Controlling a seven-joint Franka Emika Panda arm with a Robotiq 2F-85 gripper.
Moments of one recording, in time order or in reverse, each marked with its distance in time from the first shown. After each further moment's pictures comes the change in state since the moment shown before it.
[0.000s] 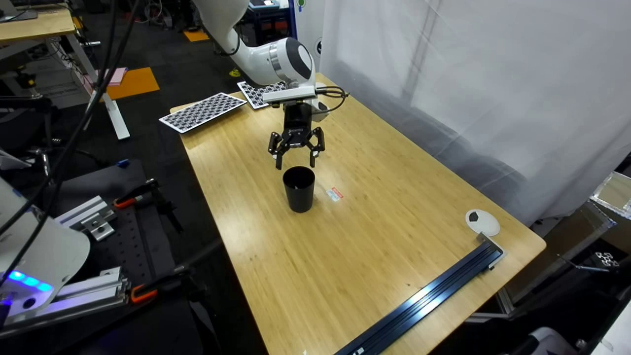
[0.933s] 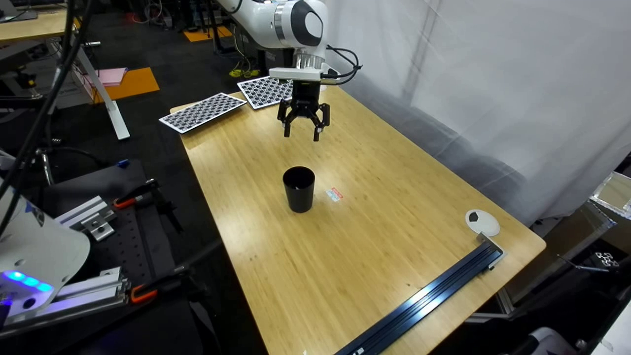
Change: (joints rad) arm -0.069 -0.137 0.046 -0.009 0.270 0.312 -0.015
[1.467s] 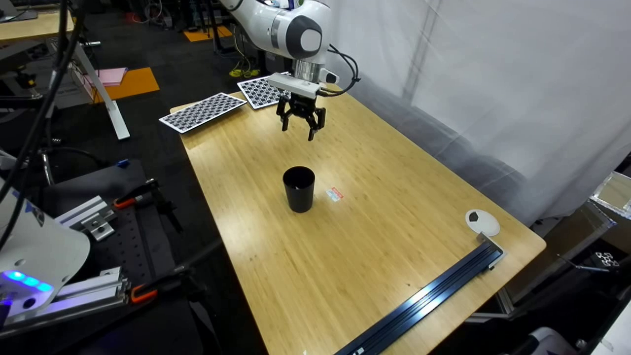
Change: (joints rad) arm -0.054 -0.028 0.037 -0.109 0.197 0.298 -0.055
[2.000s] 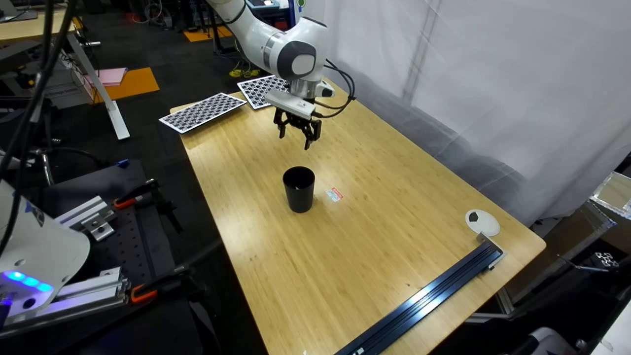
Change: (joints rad) arm -0.049 -0.013 0.025 -0.142 0.077 0.232 -0.073
